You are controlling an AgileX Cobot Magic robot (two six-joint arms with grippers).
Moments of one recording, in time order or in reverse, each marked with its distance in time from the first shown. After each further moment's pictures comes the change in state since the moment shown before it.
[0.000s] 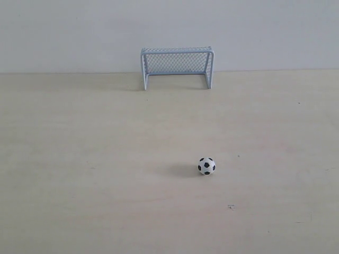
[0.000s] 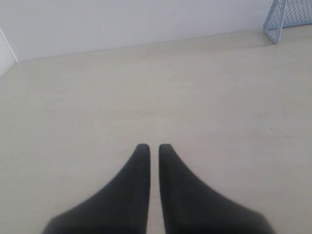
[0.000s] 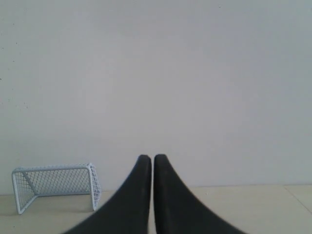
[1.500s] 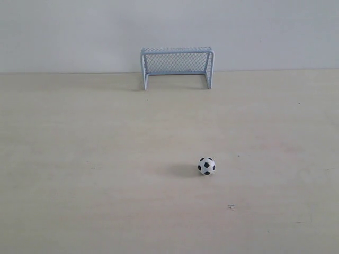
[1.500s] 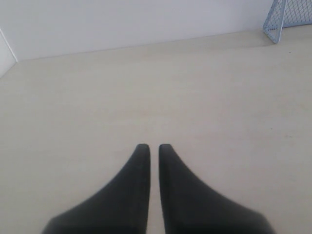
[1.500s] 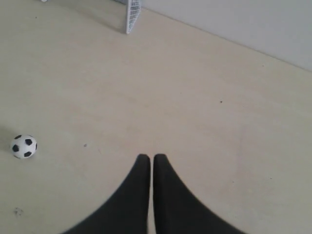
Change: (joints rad) left arm 0.000 0.000 0.000 0.000 0.000 0.000; right arm 0.000 0.985 -0.717 0.237 0.649 -0.574
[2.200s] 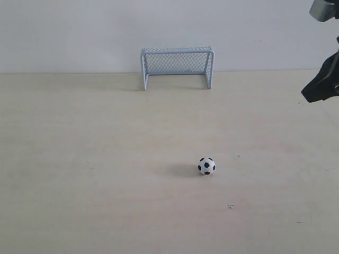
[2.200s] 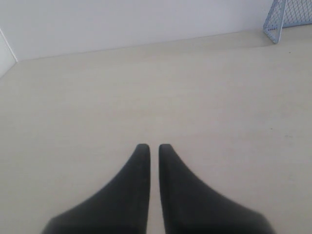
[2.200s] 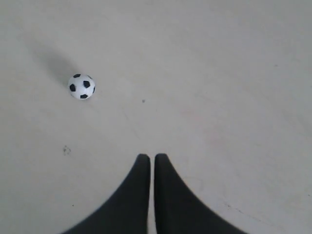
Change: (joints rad) left arm 0.000 0.000 0.000 0.000 0.000 0.000; right arm 0.000 0.319 -0.183 0.147 0.282 -0.291
